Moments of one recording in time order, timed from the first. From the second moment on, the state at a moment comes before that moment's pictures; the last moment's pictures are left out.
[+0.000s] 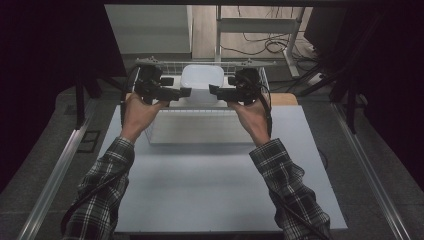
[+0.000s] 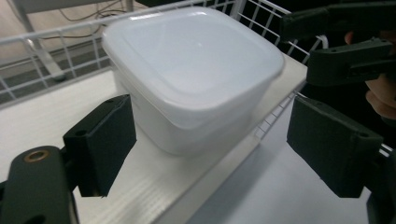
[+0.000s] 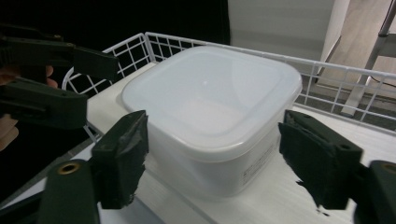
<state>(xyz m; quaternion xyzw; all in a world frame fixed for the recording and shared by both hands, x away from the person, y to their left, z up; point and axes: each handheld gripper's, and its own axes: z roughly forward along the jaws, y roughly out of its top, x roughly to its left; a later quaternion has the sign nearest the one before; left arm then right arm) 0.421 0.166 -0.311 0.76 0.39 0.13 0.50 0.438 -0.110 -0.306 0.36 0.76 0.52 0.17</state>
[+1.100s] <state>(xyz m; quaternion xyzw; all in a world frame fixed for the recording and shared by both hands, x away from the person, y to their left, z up) 0.373 0.165 -0.353 0.78 0.33 0.12 0.52 0.400 -0.121 -0.333 0.31 0.79 0.49 0.19</state>
